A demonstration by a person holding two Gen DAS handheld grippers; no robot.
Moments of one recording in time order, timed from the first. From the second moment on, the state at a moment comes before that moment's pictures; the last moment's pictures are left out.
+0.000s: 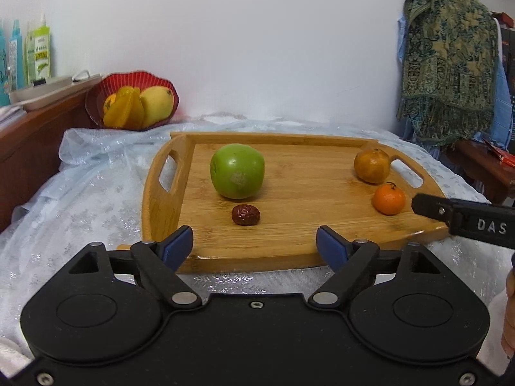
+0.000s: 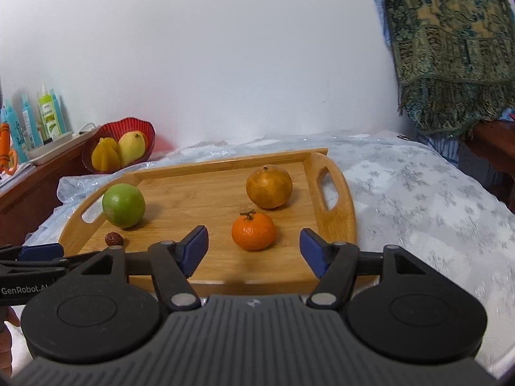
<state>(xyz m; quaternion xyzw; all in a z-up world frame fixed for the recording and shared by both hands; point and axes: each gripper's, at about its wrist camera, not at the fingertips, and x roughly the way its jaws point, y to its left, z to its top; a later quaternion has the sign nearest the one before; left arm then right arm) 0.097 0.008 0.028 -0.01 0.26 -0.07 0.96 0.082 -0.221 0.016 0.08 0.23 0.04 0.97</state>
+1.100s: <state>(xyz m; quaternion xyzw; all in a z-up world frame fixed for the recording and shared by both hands) 0.008 0.032 0.005 0.00 0.22 -0.05 0.97 -0.015 -0.217 -0.016 0.04 0.18 -0.03 0.98</state>
